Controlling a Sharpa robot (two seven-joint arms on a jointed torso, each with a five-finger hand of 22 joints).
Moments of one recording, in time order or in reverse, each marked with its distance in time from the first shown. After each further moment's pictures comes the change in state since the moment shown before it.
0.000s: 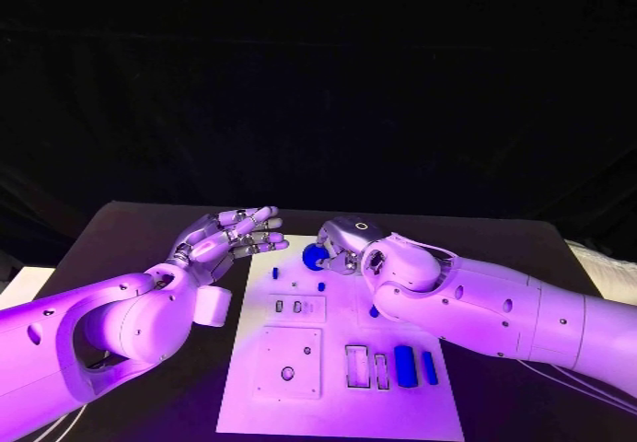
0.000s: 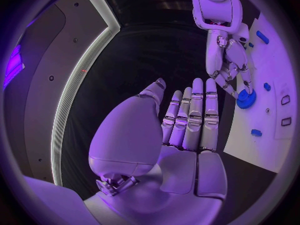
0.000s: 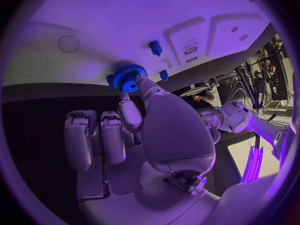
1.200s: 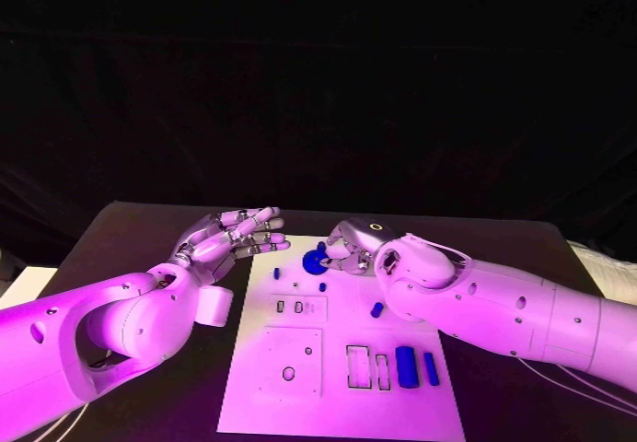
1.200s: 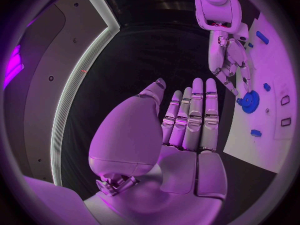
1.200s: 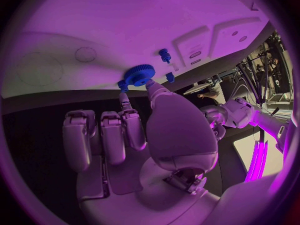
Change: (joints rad) left arm 0.000 -0.002 0.000 0.000 0.000 0.000 -0.003; left_hand 0.000 0.000 0.000 0.000 0.000 0.000 0.000 -0.004 0.000 0.000 0.000 0.000 0.000 0.004 0.004 0.000 0.002 0.000 0.000 0.000 0.000 -0.002; right arm -0.003 -0.047 -0.003 -0.010 0.083 -0.028 0.033; right_hand -0.126 -0.055 -0.059 0.193 0.012 -0.096 0.014 -0.078 -0.002 0.020 0.027 0.255 0.223 0.000 0.029 0.000 0.000 0.001 -0.002 0.031 0.000 0.000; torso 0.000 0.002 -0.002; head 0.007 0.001
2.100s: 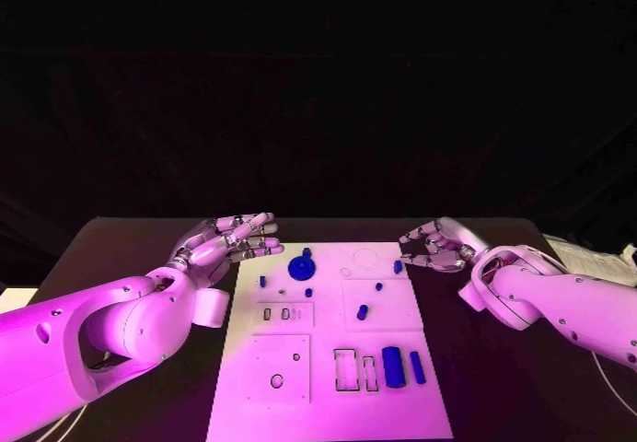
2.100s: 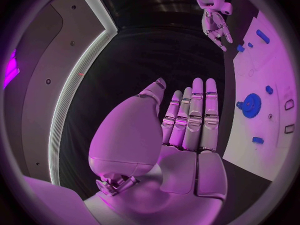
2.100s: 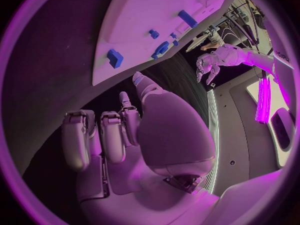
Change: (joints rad) left arm -0.005 0.011 -0.010 -0.051 0.007 0.010 -0.001; left_hand 0.000 0.000 0.000 -0.005 0.000 0.000 0.000 0.000 0.000 0.000 0.000 0.000 0.000 0.000 0.000 0.000 0.001 0.000 0.000 0.000 -0.004 0.000; right arm -0.040 -0.331 0.003 -0.028 0.650 -0.072 0.481; right_hand 0.156 -0.030 0.020 -0.147 0.018 0.023 -0.002 0.000 0.000 -0.011 -0.011 -0.101 0.000 0.000 0.000 -0.022 0.001 0.000 0.000 0.000 -0.027 0.000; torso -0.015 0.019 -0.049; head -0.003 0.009
